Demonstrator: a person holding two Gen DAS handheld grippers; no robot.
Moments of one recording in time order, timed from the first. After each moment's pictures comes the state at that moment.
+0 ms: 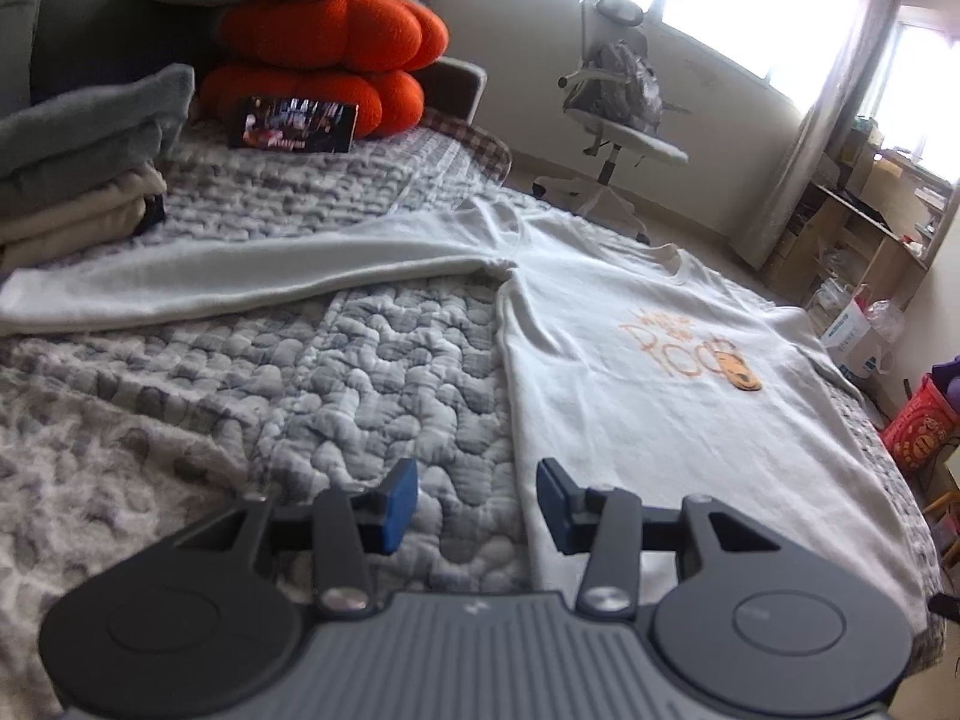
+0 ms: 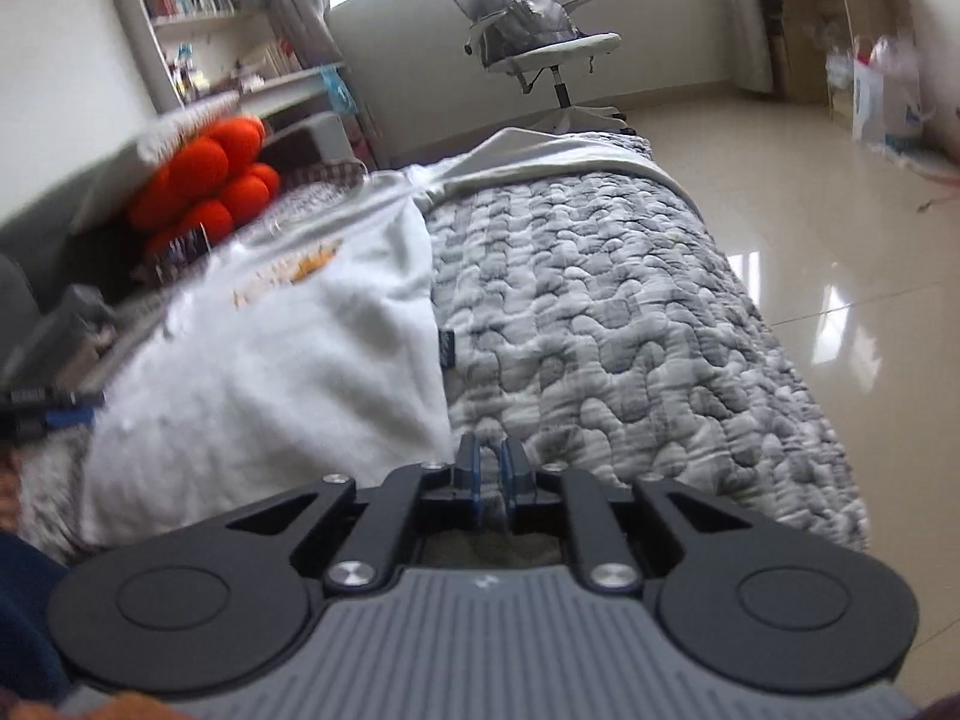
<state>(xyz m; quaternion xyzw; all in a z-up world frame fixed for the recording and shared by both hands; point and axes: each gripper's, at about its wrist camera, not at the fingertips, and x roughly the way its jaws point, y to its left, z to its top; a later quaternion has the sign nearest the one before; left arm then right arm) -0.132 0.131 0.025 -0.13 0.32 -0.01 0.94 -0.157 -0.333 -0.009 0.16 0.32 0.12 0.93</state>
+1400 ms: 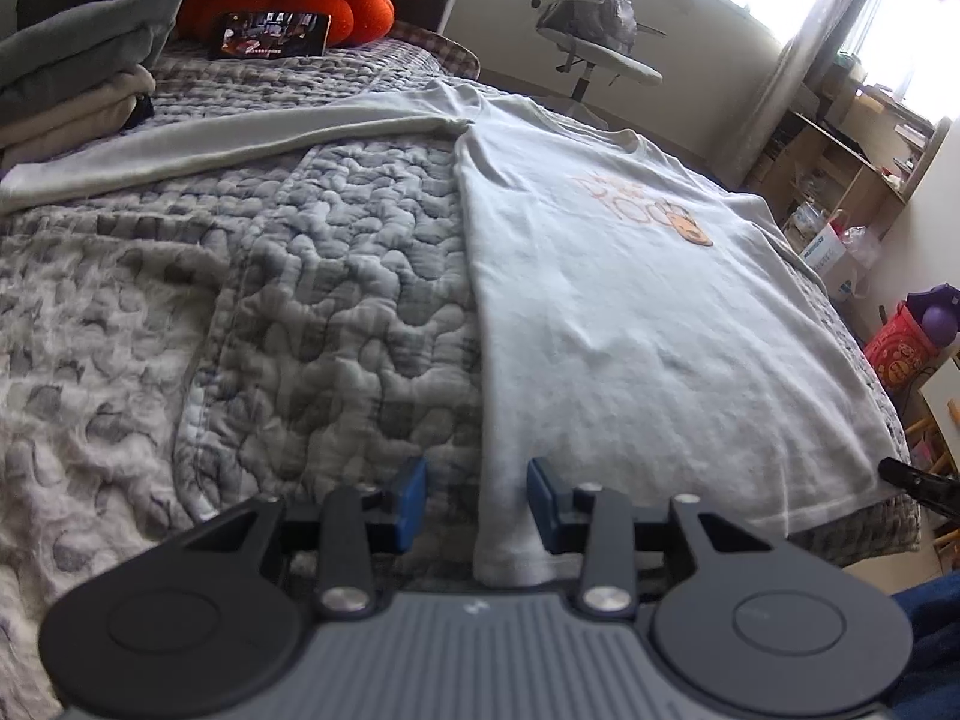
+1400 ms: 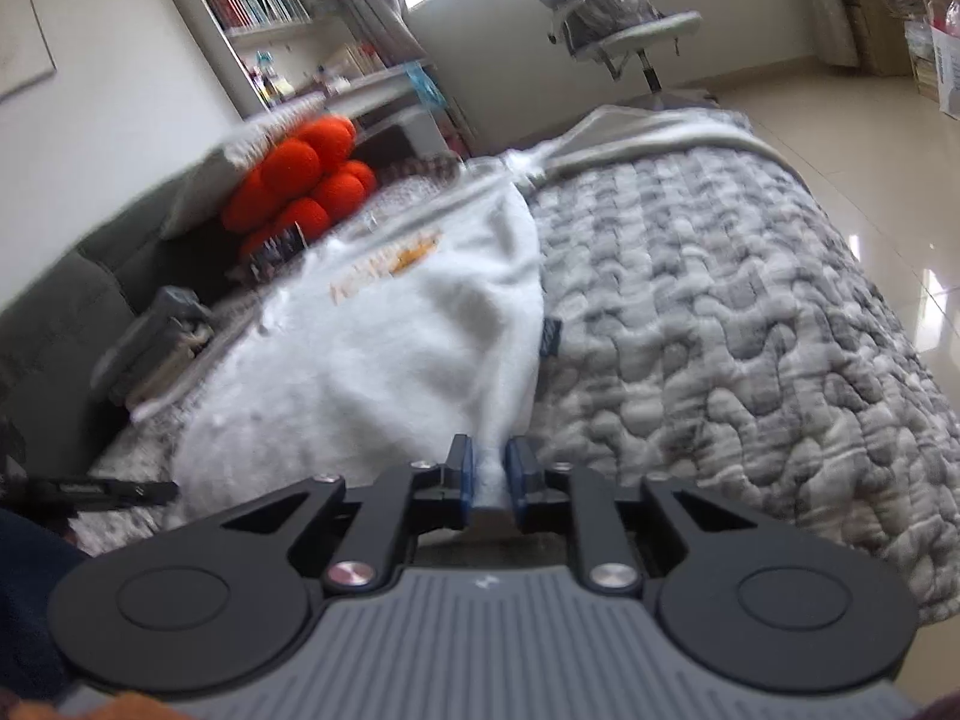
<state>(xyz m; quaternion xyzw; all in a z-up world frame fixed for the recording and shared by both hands) -0.183 0.110 -0.005 -0.13 0.40 -0.05 0.91 -0.148 -0.321 -0.019 0.18 0.32 0.21 0.91</state>
